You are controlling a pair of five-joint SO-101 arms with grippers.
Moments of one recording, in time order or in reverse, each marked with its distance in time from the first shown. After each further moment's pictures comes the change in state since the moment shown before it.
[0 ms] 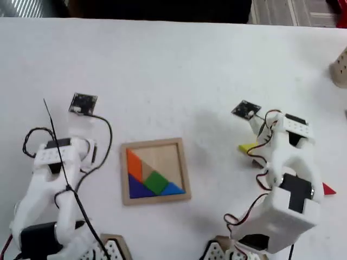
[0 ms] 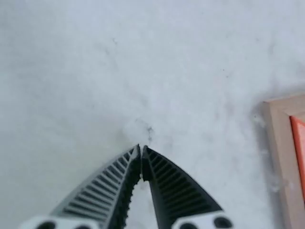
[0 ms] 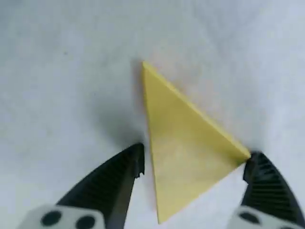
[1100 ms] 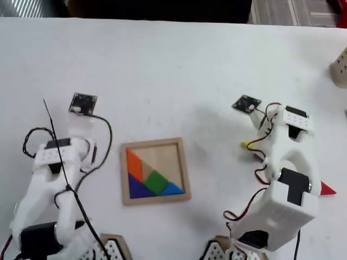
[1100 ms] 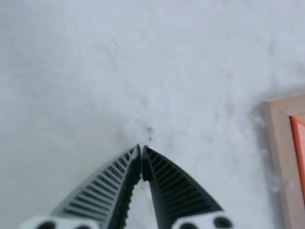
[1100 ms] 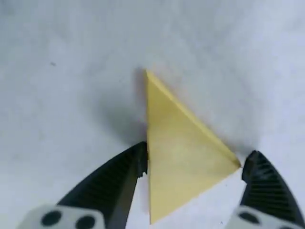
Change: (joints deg) left arm 0.0 0.0 0.0 0.0 0.0; right arm -0.8 0.4 -4.0 2.4 0.3
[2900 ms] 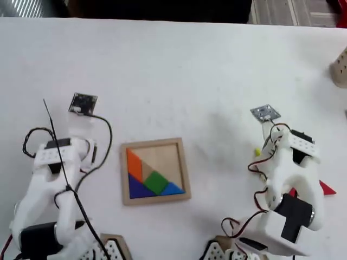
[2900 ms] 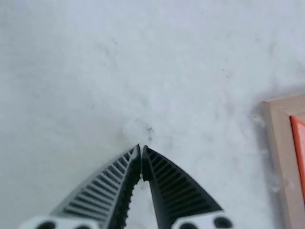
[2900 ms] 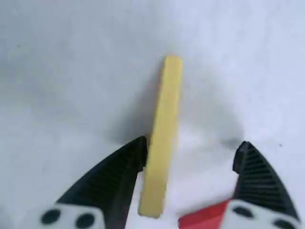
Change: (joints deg) left arm 0.0 0.0 0.0 0.0 0.0; right arm 5.8 -16.1 20.9 -8.4 -21.4
